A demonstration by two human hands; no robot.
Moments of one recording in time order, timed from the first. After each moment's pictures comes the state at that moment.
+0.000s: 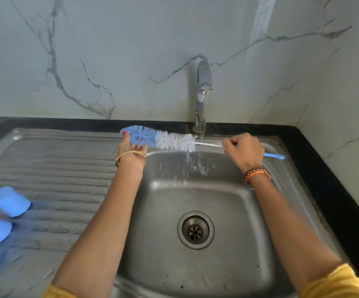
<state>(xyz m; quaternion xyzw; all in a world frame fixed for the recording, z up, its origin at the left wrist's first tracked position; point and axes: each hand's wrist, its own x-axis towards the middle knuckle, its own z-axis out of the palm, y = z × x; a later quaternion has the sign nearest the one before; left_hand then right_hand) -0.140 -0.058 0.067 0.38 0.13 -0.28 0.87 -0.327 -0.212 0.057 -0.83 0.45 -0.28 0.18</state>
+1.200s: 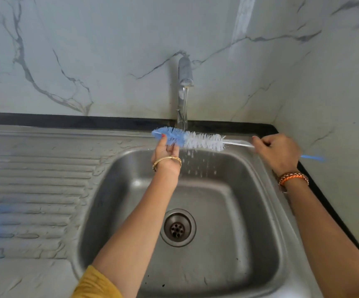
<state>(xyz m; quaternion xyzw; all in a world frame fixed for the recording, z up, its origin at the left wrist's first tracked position) -0.227 -0.133 0.041 0.30 0.15 -0.36 0.87 -0.422 -0.255 0.071 -0.82 0.50 -0.28 0.08</state>
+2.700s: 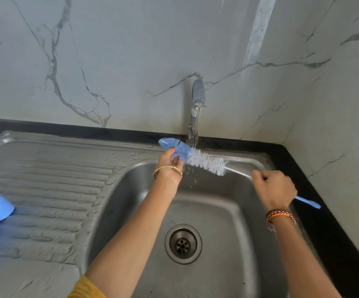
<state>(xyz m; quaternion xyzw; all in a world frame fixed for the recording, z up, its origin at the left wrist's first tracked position) -0.217 -0.116 0.063 0.35 0.13 -0.40 0.83 -0.408 -0.226 0.033 -0.76 0.55 -0.33 0.12</state>
